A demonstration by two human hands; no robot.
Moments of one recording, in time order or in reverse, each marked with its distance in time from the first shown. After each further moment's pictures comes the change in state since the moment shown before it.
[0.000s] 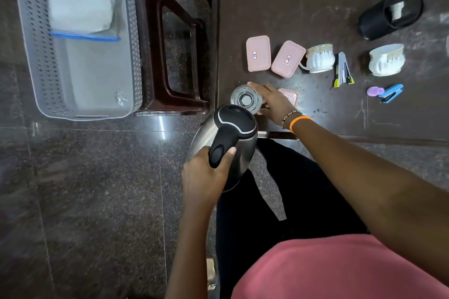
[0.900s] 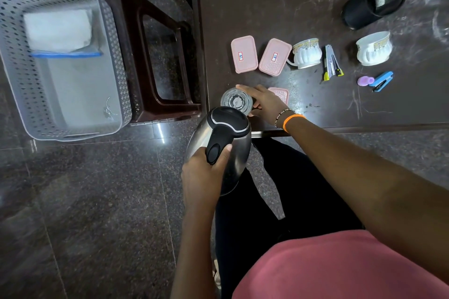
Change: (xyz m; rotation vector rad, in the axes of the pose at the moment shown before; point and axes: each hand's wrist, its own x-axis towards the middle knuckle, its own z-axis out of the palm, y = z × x) left_hand 0.018 0.013 0.011 0.035 -0.022 -0.045; right_hand 0.003 0.009 -0.002 0.050 -0.029 0.074
